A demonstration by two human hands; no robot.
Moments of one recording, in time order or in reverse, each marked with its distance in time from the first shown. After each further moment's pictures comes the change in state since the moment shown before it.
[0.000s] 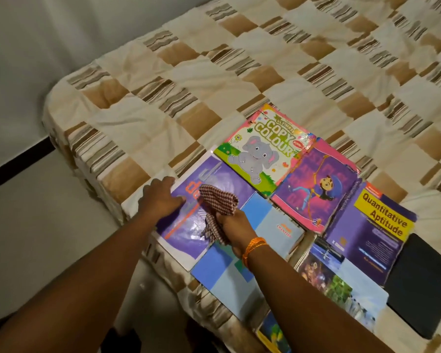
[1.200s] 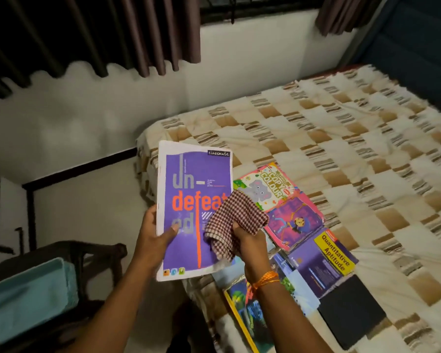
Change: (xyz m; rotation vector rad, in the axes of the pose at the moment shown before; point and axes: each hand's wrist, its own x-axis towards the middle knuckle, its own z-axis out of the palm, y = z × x) left_hand -0.401 0.049 -0.066 -1.290 0.450 0.028; right_hand -0.275 -0.074 -0.071 0.048 -0.078 -0.198
